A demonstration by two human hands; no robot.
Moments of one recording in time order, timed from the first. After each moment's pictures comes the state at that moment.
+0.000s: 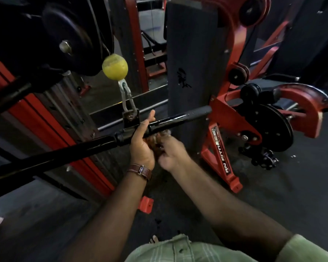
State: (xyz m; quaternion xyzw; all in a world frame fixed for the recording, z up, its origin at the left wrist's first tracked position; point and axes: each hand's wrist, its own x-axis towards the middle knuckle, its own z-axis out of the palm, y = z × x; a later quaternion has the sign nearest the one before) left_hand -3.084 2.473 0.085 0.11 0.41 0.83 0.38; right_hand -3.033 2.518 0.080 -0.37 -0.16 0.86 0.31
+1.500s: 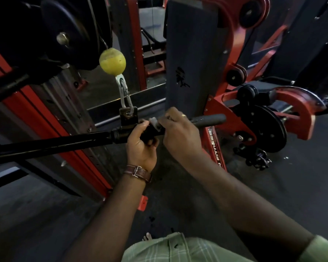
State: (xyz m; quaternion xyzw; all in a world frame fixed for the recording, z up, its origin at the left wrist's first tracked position) left_hand -3.075 2.455 0.092 0.09 0.34 0.83 0.42; right_hand -2.977 2.525 0.115 -0.27 -0.91 0.02 0.30
